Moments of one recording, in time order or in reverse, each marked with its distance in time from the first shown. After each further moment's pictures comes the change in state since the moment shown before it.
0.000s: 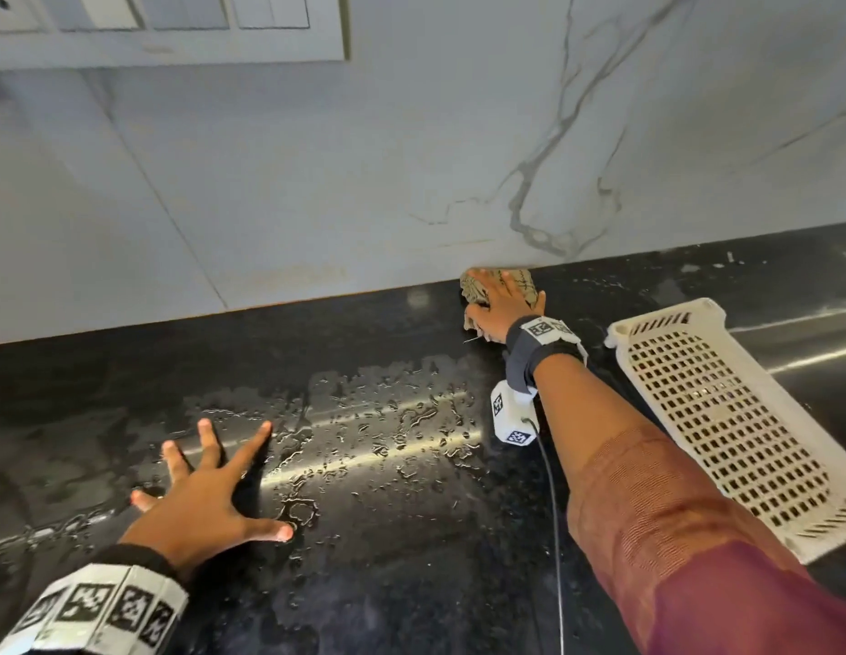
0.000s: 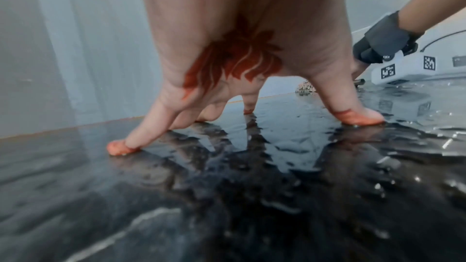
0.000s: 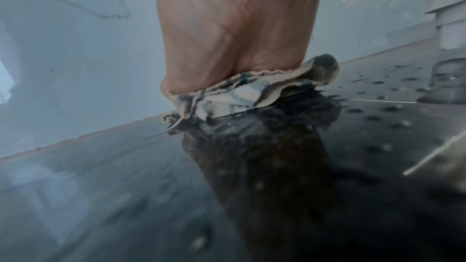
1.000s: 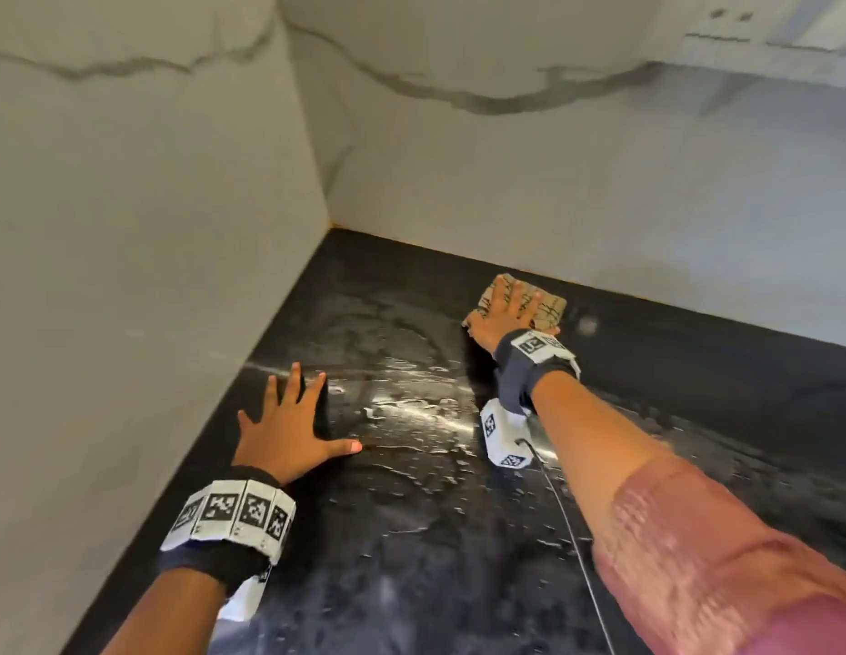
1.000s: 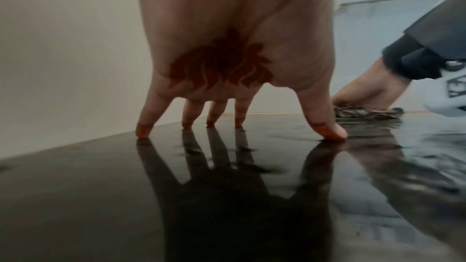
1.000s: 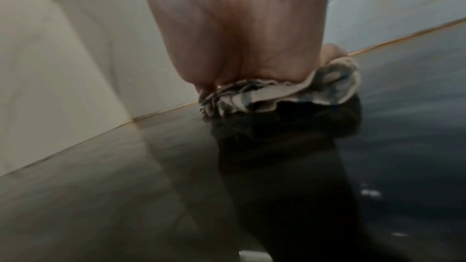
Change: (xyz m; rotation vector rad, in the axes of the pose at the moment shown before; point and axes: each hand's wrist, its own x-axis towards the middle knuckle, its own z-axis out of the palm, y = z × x) left_hand -0.103 -0.288 -0.001 -0.224 0.260 -0.314; right_hand -0.118 -0.398 0.191 -0.110 -0.165 -0.245
